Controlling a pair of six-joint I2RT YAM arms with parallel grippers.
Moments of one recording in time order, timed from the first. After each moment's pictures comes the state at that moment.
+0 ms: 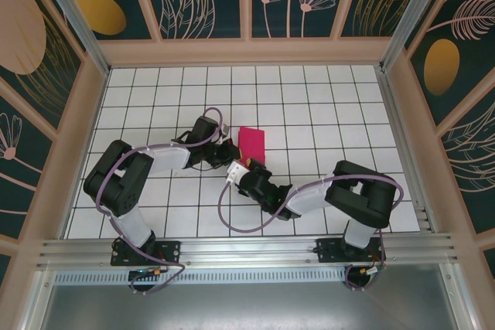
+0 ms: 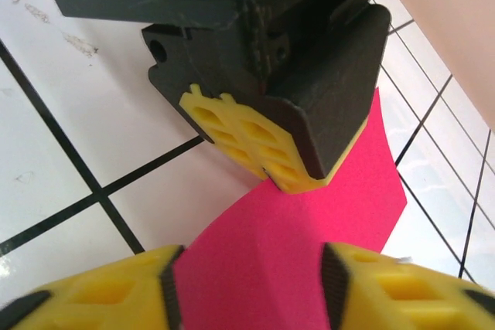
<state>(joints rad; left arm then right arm) -0.54 1.74 0.83 0.05 0.54 -0.87 1.17 1.71 0.59 0.52 0.60 -0.31</state>
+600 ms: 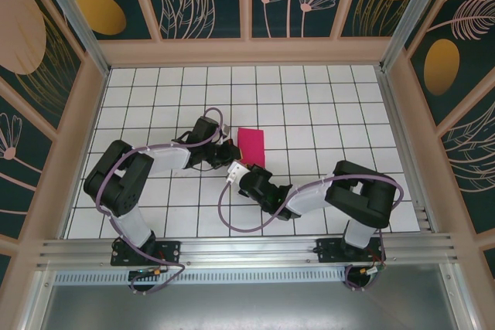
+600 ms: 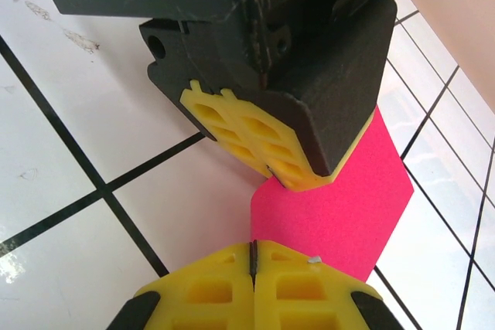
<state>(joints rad) -0.54 1.74 0.83 0.05 0.54 -0.87 1.17 1.70 0.59 0.50 0.59 -0.28</state>
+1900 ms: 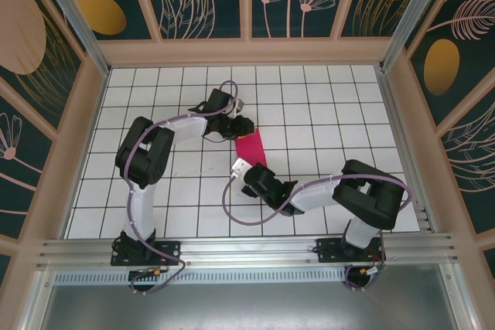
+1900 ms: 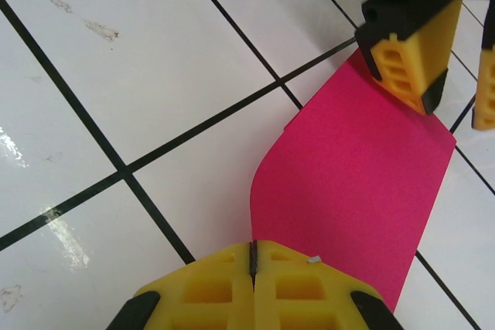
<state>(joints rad) -0.50 2.08 1.35 -0.18 0.57 -0.68 1.11 1.66 0.59 0.41 0.44 -0.19</state>
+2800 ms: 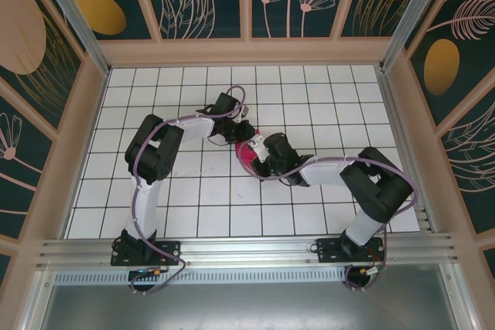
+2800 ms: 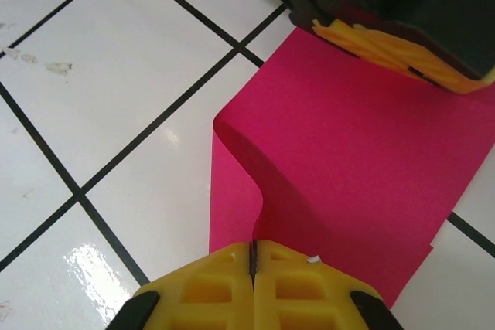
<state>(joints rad) -0.52 2.16 1.39 -0.21 0.52 -0.63 0.76 1.65 0.69 0.21 -0.16 0.03</state>
